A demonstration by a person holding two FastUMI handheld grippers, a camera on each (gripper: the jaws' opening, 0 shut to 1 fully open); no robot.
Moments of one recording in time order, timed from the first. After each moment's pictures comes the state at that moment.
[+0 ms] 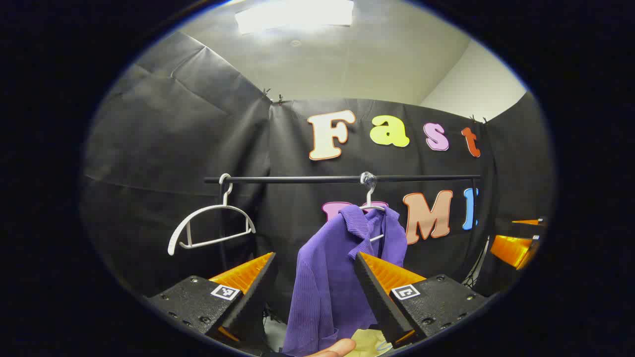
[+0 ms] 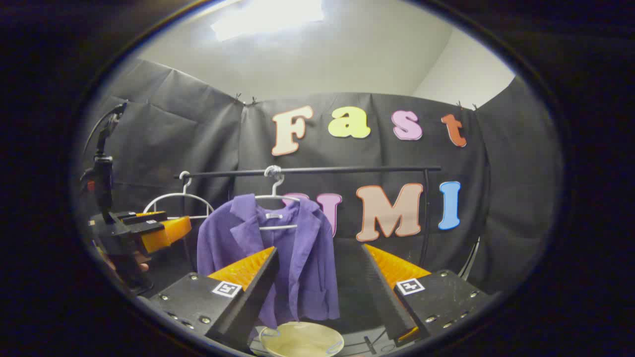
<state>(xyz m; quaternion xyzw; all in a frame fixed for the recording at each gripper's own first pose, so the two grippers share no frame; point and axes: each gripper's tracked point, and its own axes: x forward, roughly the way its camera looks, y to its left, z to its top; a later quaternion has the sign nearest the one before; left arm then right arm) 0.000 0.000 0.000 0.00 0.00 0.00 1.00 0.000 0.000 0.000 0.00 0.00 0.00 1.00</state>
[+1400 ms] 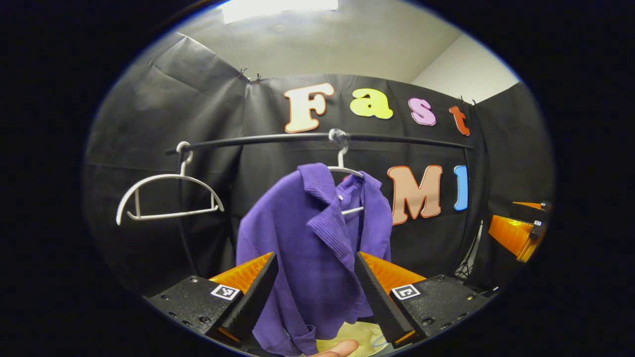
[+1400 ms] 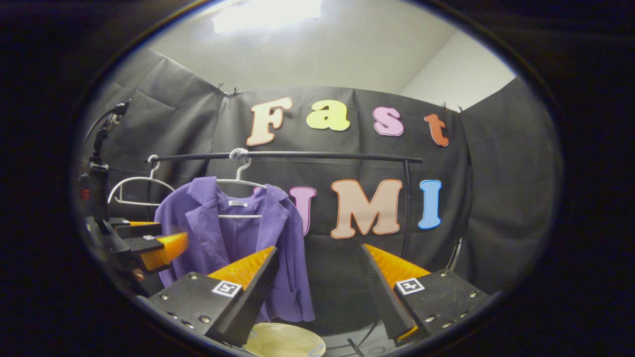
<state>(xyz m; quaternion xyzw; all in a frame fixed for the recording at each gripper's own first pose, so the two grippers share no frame) 0.017 -0.023 -0.050 0.01 0.07 -0.05 1.00 0.050 -0.056 -0.035 -0.01 -0.02 -0.06 1.00</state>
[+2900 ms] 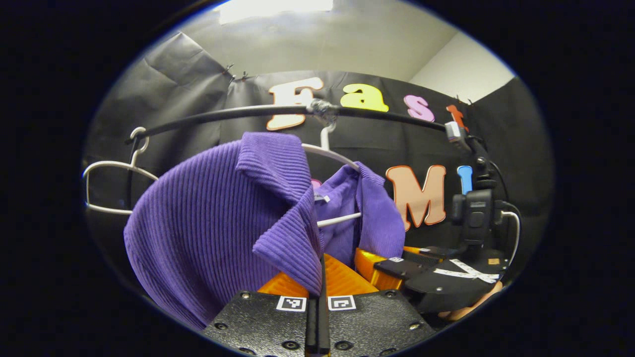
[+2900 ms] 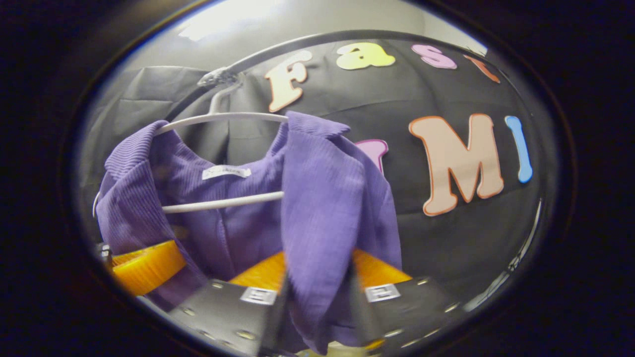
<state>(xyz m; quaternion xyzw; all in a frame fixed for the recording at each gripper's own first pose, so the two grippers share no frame) 0.098 -0.046 -0.076 0.01 0.00 -0.08 1.00 0.308 0.061 -0.141 0.09 0.04 0.12 0.99</state>
